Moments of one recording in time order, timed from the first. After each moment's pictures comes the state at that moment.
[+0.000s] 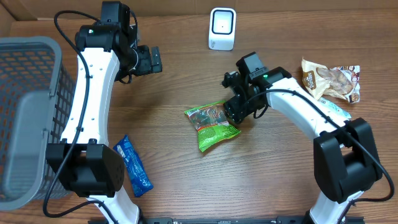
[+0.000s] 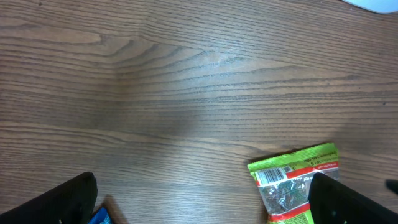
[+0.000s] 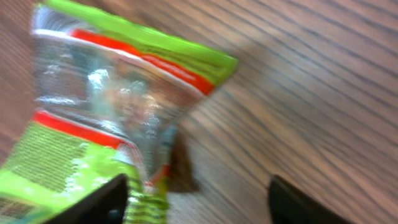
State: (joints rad) left arm -0.04 1.90 1.90 -1.25 0.08 -0.23; right arm 0.43 1.90 1.38 -0.81 -0.24 -0.16
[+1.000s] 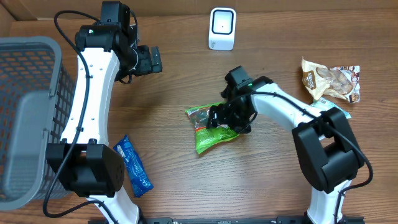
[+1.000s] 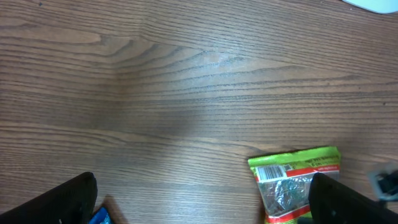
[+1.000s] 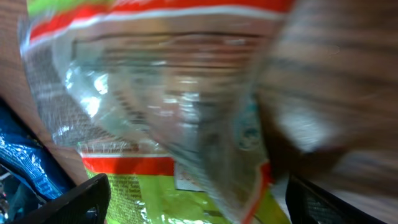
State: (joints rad) left arm -0.04 1.90 1.90 -1.25 0.08 -0.23; right arm 0.51 2.02 1.34 -0.79 -0.50 0.50
